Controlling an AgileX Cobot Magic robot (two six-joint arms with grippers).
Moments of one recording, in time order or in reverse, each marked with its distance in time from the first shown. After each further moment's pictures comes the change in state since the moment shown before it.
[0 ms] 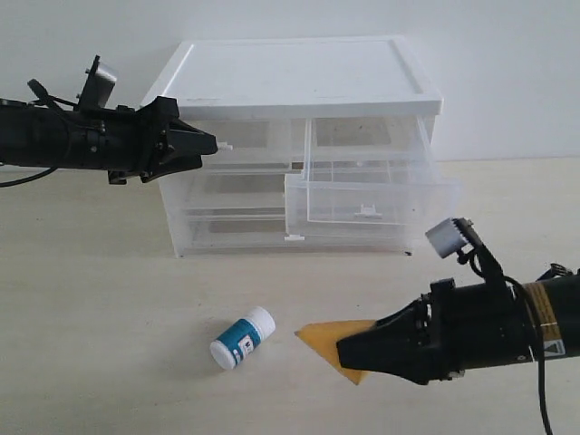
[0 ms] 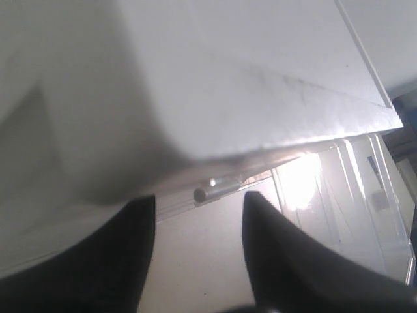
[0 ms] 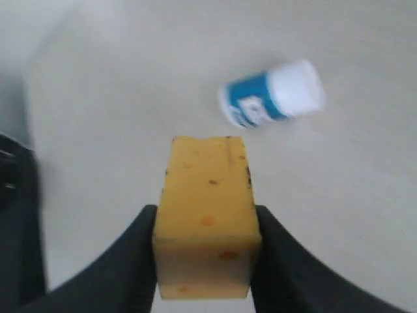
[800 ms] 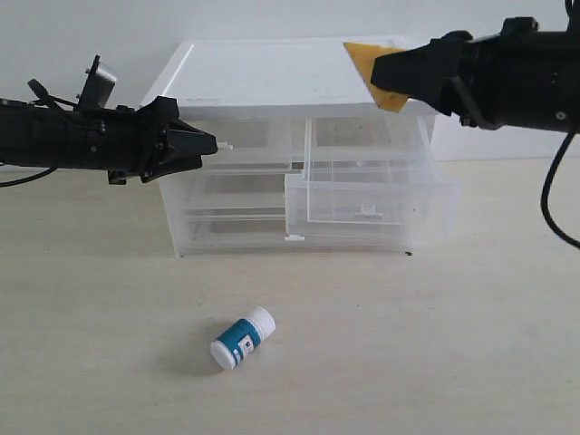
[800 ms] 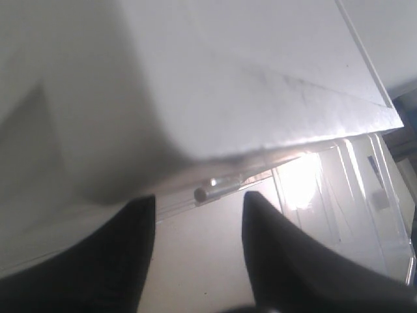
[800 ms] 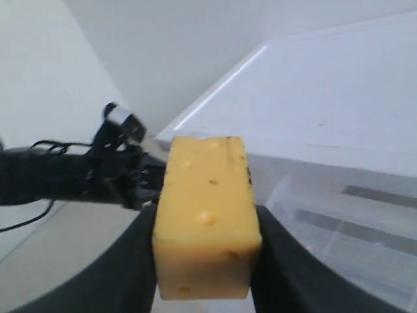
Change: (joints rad) left arm 0.000 0.000 0.000 0.002 0.000 0.000; right arm 0.000 -0.394 -0.304 0.188 0.396 0.393
